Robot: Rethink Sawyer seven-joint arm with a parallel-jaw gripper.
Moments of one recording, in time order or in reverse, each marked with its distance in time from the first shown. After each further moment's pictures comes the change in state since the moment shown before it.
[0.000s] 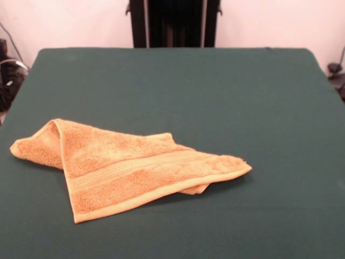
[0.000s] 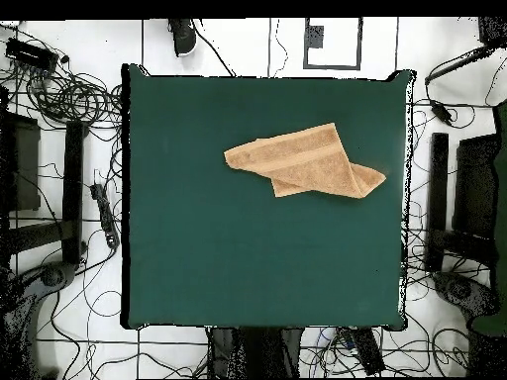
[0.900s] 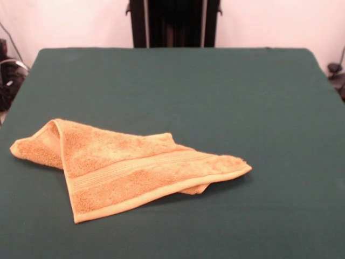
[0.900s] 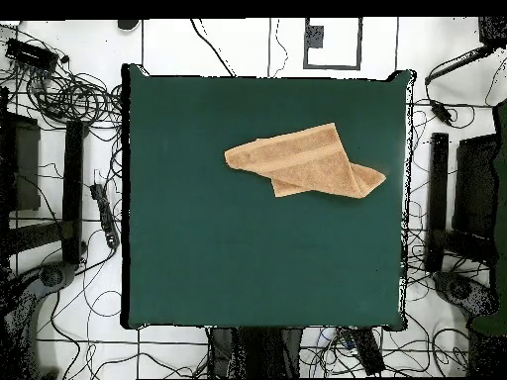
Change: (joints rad) arm 0.027 -0.432 -0.248 0.505 0.120 -0.240 0.975
